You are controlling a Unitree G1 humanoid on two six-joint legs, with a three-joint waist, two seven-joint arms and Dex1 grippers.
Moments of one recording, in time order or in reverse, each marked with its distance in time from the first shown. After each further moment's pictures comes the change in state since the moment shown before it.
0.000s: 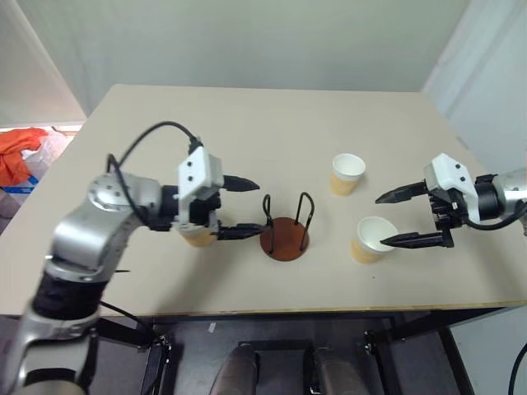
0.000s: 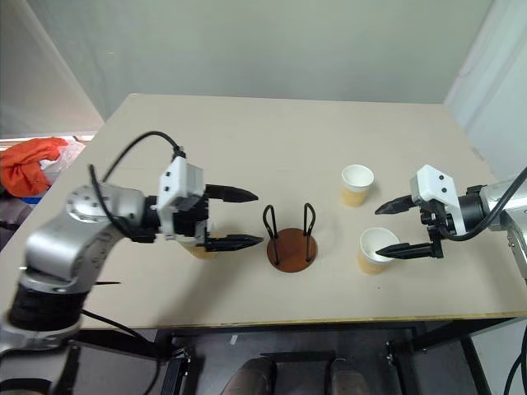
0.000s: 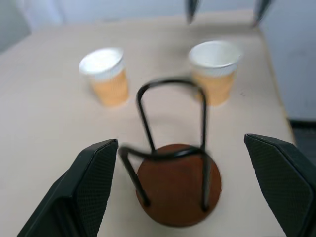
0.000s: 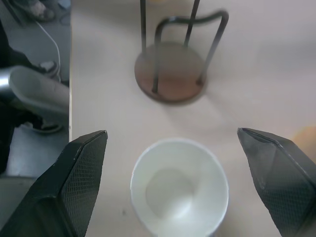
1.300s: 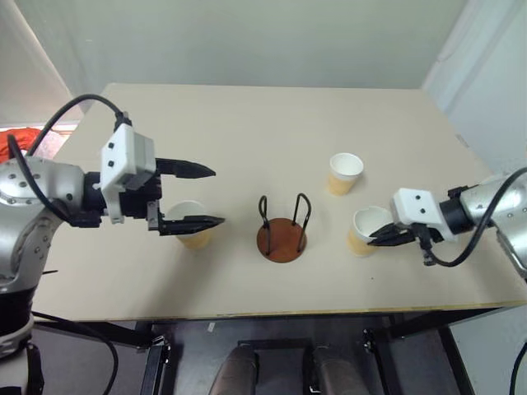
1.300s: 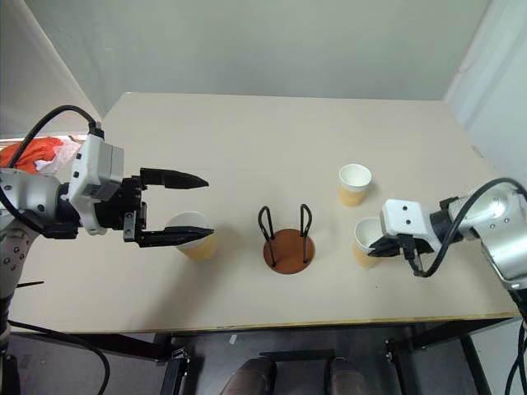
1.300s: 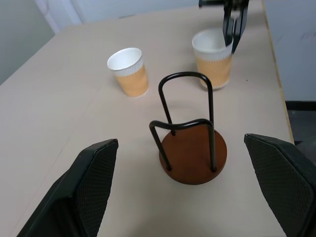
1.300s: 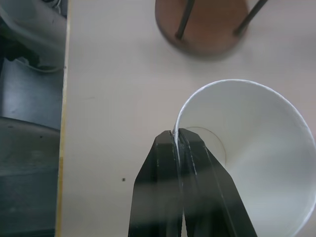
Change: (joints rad) left arm 0.107 0.187 0.232 0.007 -0.111 -0.031 -0.059; right arm -0.039 0.002 0.139 -0.090 -0.151 -0.093 0.002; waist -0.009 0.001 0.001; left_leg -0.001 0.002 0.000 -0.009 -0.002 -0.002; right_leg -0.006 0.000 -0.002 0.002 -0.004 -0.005
